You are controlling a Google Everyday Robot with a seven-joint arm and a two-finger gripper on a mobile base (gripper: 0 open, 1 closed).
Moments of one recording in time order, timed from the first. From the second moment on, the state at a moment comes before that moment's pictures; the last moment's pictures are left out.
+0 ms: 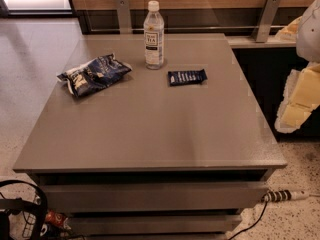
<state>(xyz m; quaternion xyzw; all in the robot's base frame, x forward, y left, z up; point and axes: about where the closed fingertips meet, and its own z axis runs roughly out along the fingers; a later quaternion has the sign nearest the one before) 0.438 -0.214 0.984 -0.60 0.78 -0.04 0.17</state>
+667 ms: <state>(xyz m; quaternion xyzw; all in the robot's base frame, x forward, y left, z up) 0.452 -0.198 0.989 -0.62 0.76 -0.04 0.20</state>
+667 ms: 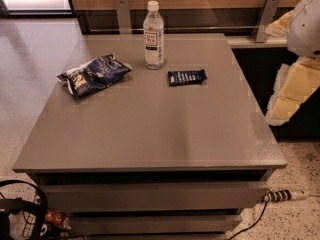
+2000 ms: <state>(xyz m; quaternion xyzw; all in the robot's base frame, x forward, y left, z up) 0.555 0.020 0.986 -0.73 0.58 0.01 0.38</state>
